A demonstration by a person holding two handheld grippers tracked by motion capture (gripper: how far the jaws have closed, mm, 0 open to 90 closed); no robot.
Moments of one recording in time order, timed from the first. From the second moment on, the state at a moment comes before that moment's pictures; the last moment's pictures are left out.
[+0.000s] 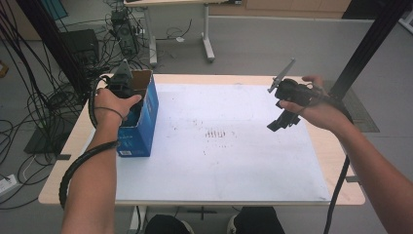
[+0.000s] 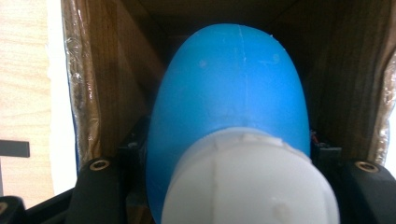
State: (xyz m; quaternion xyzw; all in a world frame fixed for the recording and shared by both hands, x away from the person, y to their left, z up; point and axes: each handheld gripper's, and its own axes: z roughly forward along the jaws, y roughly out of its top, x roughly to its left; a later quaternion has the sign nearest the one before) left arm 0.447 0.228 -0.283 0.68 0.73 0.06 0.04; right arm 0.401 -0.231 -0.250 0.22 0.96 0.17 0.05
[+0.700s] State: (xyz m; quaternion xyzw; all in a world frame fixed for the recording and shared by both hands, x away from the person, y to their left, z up) left arm 0.446 0.228 -0.284 0.68 0.73 0.06 0.05; right arm 0.401 -0.232 -0.249 0.22 0.96 0.17 0.06
